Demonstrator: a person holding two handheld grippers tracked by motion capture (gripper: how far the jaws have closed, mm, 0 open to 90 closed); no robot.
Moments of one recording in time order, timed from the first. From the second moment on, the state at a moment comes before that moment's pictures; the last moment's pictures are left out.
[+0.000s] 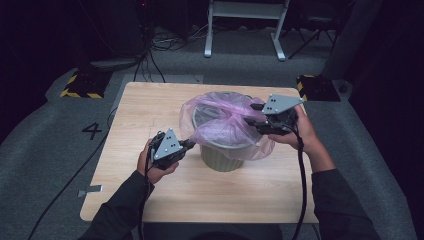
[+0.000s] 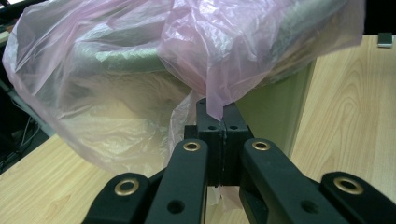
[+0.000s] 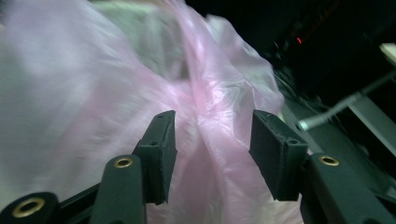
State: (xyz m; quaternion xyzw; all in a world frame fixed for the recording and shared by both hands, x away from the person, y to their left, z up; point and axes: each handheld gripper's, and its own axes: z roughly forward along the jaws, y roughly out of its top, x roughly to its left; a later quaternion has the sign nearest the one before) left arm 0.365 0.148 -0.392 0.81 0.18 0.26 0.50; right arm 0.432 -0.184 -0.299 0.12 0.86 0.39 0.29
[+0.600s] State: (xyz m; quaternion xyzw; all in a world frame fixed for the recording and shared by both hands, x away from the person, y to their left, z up) left arm 0.355 0.147 -0.412 0.87 0.11 0.22 0.42; right arm 0.500 -0.213 -0.318 0.30 0.82 0.43 0.23
